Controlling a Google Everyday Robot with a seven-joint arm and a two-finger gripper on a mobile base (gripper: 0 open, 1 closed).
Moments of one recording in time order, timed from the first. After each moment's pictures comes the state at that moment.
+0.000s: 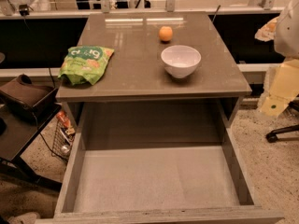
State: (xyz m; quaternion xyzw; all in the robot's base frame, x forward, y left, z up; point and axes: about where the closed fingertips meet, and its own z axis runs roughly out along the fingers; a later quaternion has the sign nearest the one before) arm 0.438 -0.215 0.983 -0.60 0.78 -0.04 0.17
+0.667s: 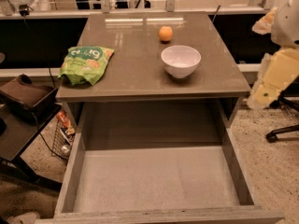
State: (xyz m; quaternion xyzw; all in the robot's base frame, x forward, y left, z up) arm 0.457 -0.212 0.990 -0.59 0.78 -0.02 0.20
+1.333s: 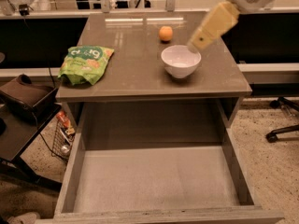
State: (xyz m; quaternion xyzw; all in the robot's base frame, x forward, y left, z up) arm 0.572 -0.140 1.026 -0.49 0.80 0.03 0.34
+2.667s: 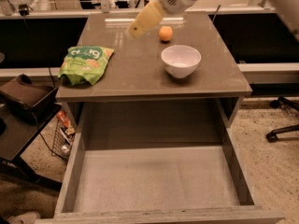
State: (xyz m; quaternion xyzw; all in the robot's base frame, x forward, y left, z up) arm 0.662 -0.017 1.000 -0.44 0.81 0.11 0.38
